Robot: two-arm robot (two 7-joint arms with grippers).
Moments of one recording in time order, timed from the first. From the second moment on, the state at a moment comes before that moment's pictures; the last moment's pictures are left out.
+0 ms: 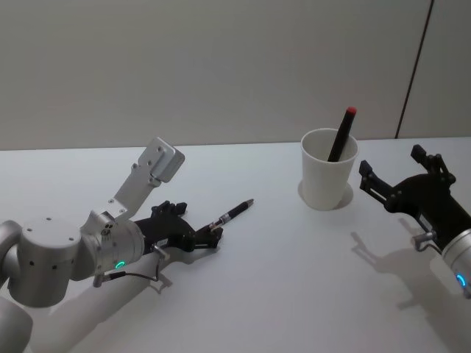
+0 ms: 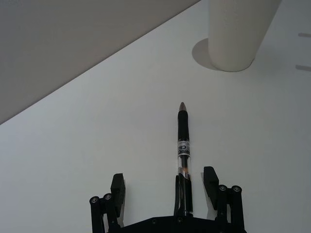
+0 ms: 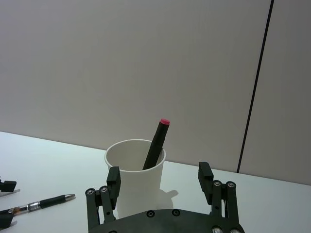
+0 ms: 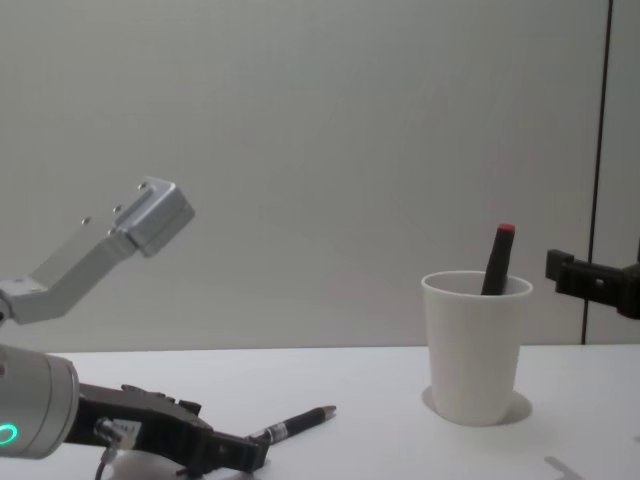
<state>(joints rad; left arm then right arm) -0.35 0.45 0.39 -1.44 -0.24 0.48 -0.47 -0.01 0.34 -0.23 -1.77 0.29 0.03 0.07</state>
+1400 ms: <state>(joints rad) -0.36 0.45 0.39 -1.43 -0.23 0.51 -0.56 -0.01 0.34 -0.23 -1.77 0.29 0.03 0.07</state>
